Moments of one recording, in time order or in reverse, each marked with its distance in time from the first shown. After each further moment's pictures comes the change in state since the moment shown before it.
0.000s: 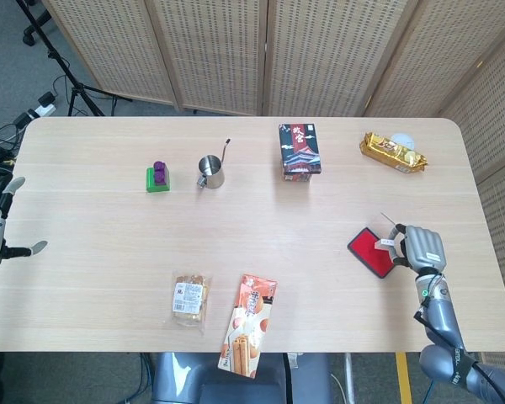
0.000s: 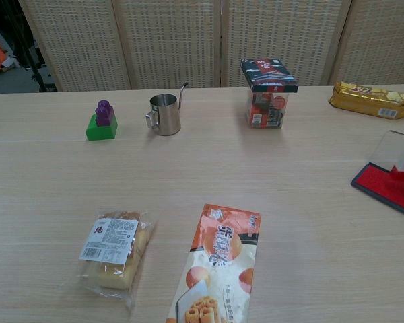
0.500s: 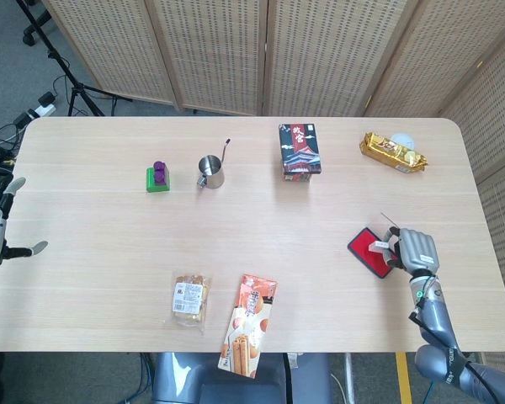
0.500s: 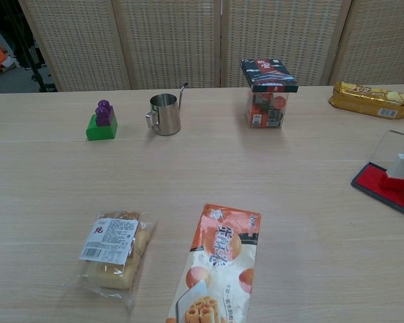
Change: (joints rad) left arm -0.001 -0.005 0.000 -0.001 -0.004 0.000 0.010; right arm -0.009 -0.042 0.009 0.047 -0.028 -0.024 0.021
